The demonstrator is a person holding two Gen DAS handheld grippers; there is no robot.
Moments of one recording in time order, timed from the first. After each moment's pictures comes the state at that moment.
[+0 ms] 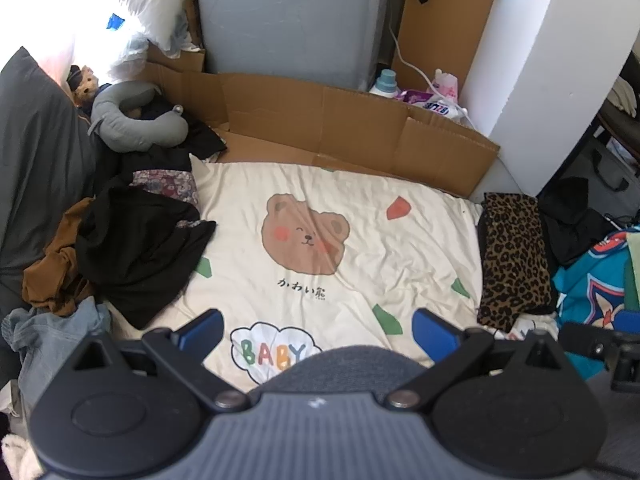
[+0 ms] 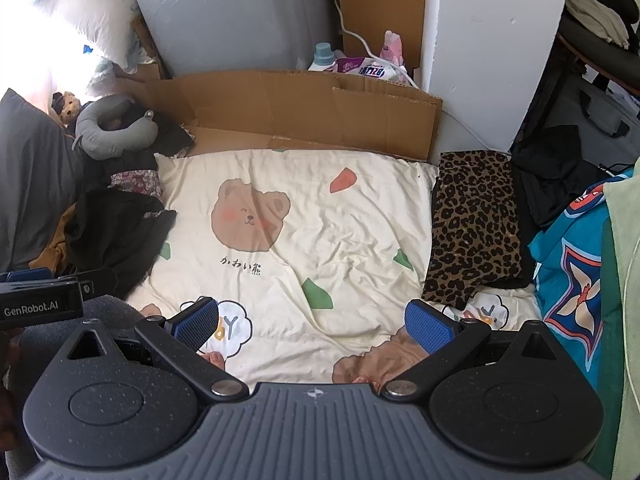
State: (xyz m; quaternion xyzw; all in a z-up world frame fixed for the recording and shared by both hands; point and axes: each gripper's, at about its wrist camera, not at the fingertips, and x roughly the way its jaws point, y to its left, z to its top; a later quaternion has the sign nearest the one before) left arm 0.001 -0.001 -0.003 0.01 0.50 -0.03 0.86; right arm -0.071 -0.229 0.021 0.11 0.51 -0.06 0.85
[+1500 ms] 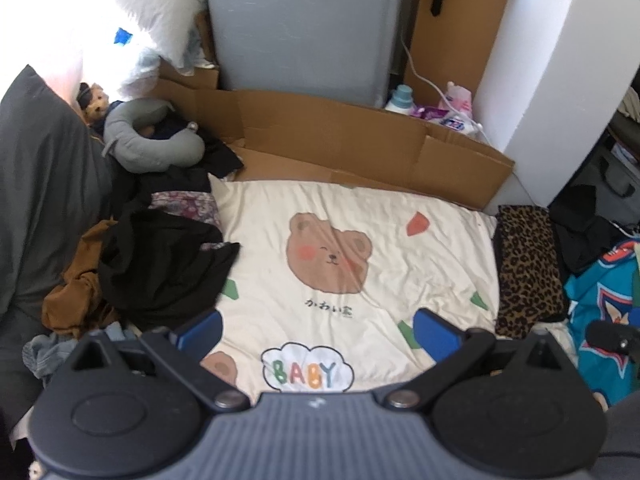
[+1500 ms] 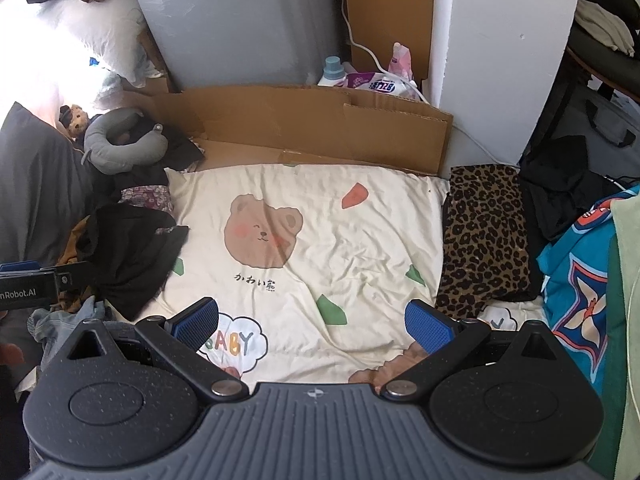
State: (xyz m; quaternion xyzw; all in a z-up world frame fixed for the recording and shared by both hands) left arm 0.036 0.035 0.024 0.03 0.50 -0.04 0.87; right arm -0.052 -0.219 0.041 0.12 0.50 -0.06 0.86
